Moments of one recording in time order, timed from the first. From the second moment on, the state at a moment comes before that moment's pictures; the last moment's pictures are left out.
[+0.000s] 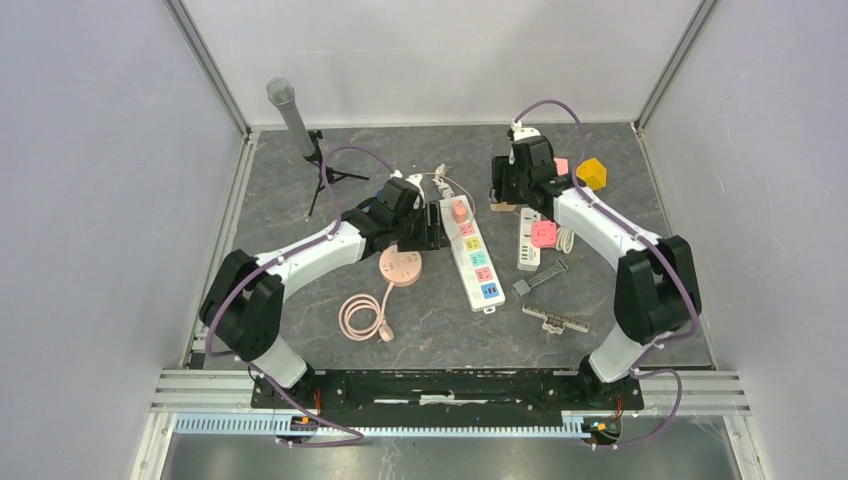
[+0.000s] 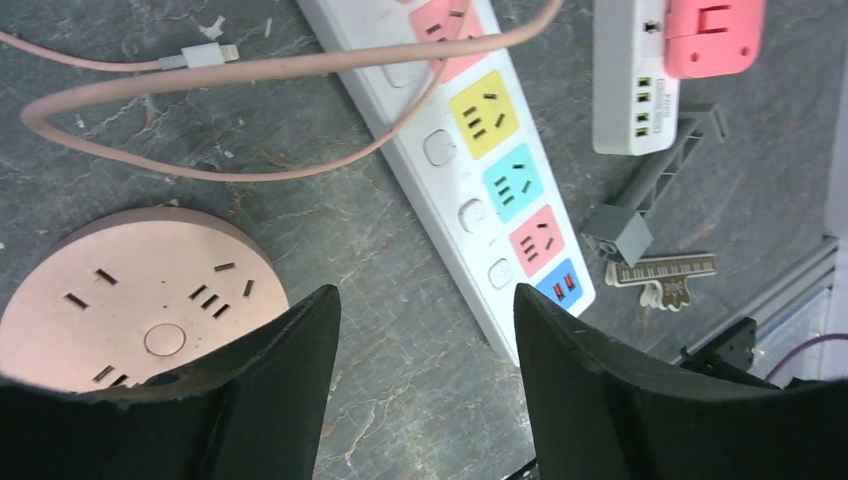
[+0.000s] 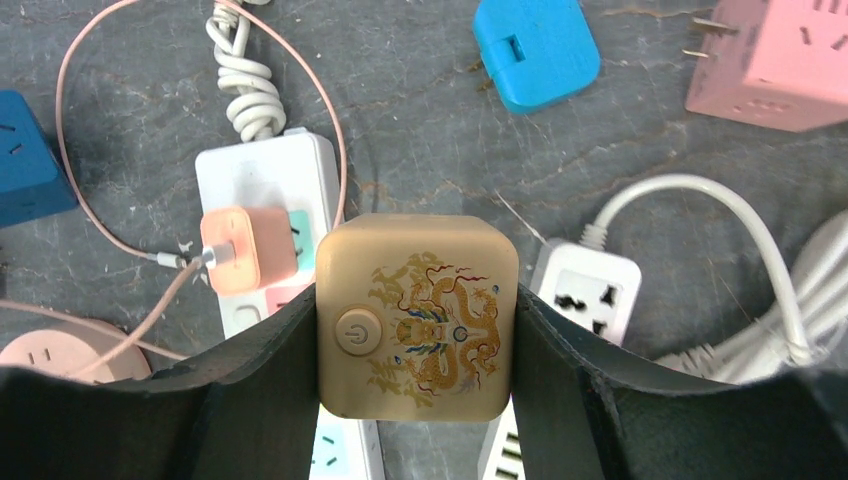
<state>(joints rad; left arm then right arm) -0.66 1.61 1.09 -0.29 0.12 -0.62 0.38 1.64 1.23 -0.31 0.13 0.26</state>
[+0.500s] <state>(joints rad) -0.66 1.41 0.96 -0.10 0.25 -0.58 0.25 1.92 1.33 -0.26 -0.18 0.23</state>
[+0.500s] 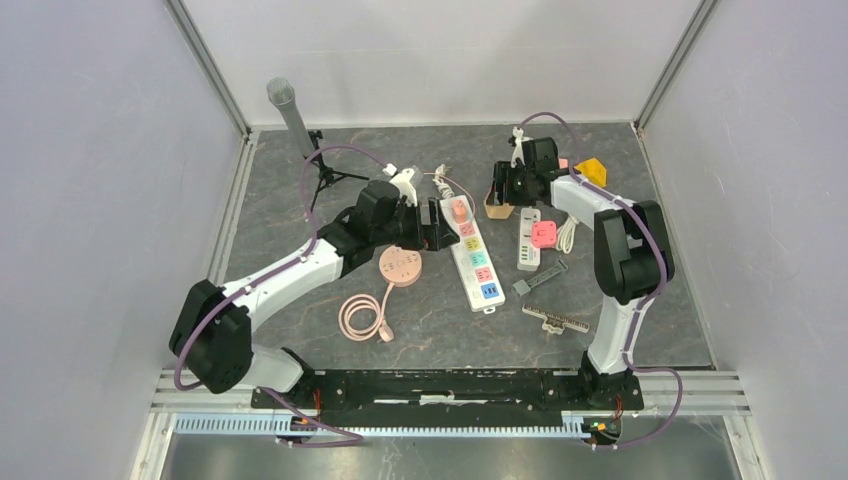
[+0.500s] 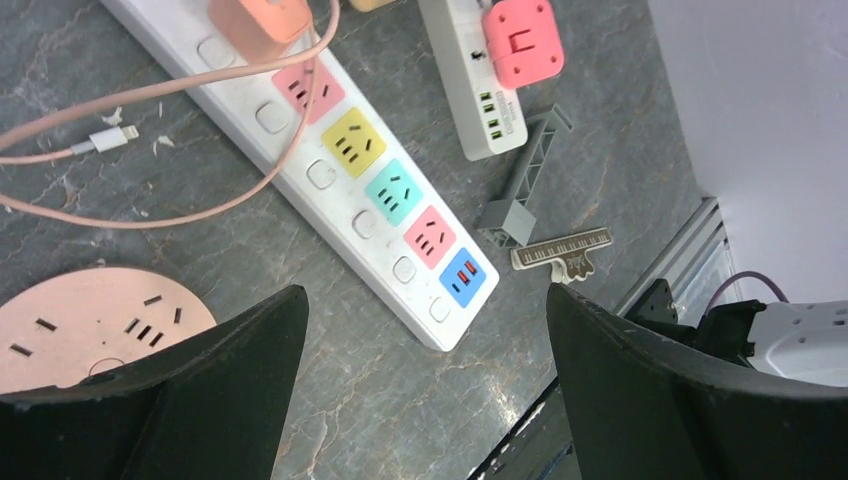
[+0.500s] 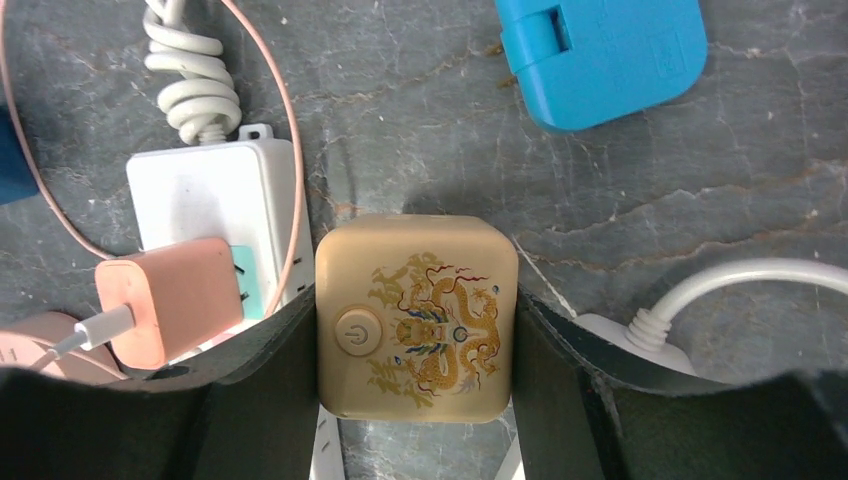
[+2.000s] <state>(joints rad) -0.67 1.32 0.91 -0.13 0.05 -0.59 0.50 1.72 1.13 -0.11 -0.09 0.10</state>
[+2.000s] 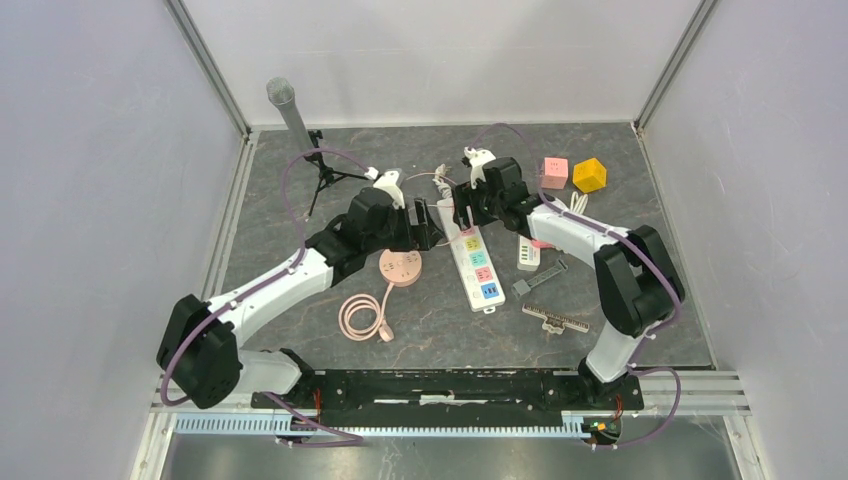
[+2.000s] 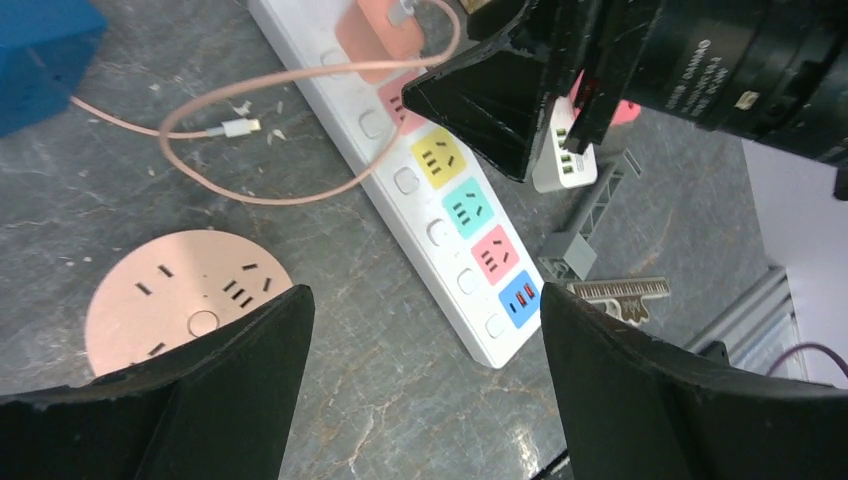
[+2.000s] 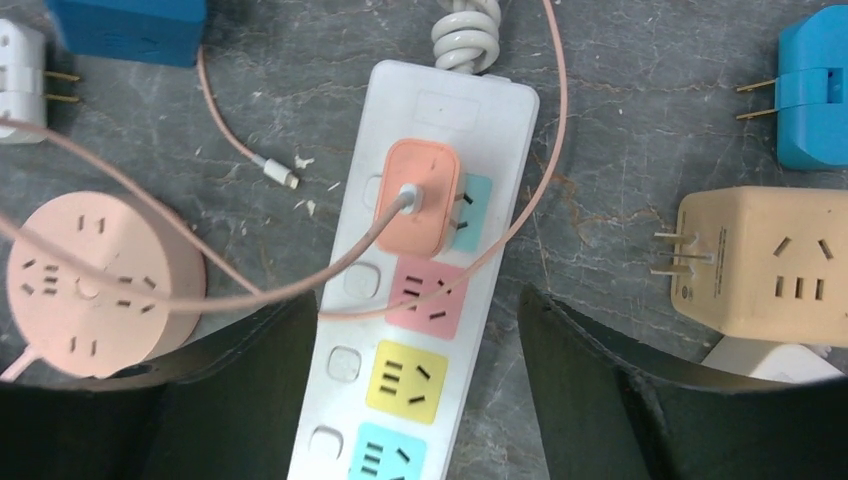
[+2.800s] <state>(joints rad) -0.45 1.45 1.24 -0.35 0.07 -0.66 0.57 1.86 1.24 -0.05 0.05 0.12</state>
